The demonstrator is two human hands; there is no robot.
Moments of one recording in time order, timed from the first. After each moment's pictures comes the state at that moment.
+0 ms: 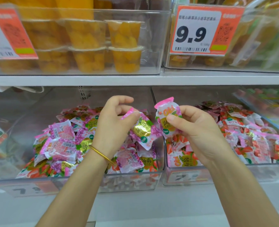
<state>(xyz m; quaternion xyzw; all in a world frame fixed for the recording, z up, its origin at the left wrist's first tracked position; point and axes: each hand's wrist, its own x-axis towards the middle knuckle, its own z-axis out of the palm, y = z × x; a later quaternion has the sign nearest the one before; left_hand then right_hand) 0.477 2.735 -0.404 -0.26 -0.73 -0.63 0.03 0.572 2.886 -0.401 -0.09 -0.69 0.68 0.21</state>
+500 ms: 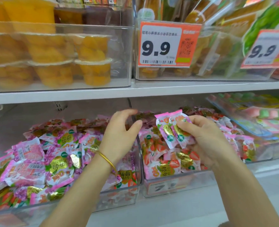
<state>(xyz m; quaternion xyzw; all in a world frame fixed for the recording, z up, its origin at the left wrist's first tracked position) 0.477 2.792 -0.412 -0.32 -0.80 -0.51 0.03 0.597 2.944 -0.402 -0.24 -0.67 0.66 0.24</state>
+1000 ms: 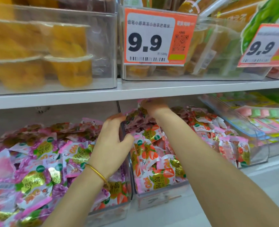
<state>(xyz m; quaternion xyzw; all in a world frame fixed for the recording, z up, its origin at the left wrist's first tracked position) 0.466 2.807 -0.433 -0.35 -0.82 -0.45 0.02 0.456 2.974 -0.397 -0.35 -0.79 0.49 0.14</state>
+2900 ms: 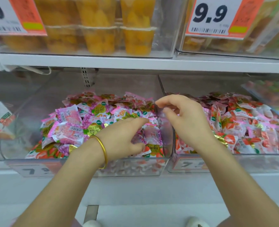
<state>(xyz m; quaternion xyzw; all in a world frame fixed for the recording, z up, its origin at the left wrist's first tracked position) 0.471 2.708 -0.434 -0.46 -0.87 -0.14 -0.07 0.549 2.869 -0.414 -0.05 -0.91 0.32 0.26</state>
